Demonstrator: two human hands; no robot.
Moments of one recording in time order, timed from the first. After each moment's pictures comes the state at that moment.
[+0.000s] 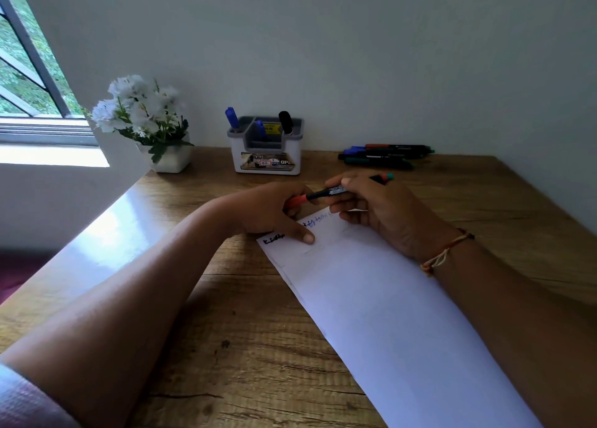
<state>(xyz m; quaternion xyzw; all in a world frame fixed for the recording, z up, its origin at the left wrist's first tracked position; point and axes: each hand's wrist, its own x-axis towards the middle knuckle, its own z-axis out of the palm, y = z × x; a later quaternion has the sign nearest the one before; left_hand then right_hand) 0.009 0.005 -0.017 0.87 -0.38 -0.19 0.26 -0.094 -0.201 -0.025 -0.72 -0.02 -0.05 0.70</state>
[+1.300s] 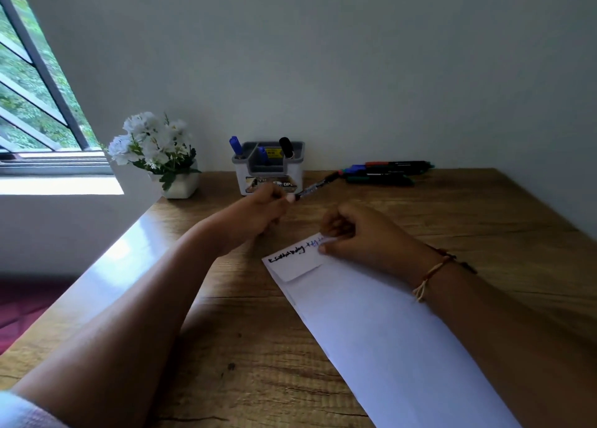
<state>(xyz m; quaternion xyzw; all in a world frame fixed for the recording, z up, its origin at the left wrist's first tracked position) 0.008 0.022 -0.010 0.83 -0.28 -0.15 0.46 -0.090 -0.196 -0.041 -0.88 -0.05 -0.08 0.46</state>
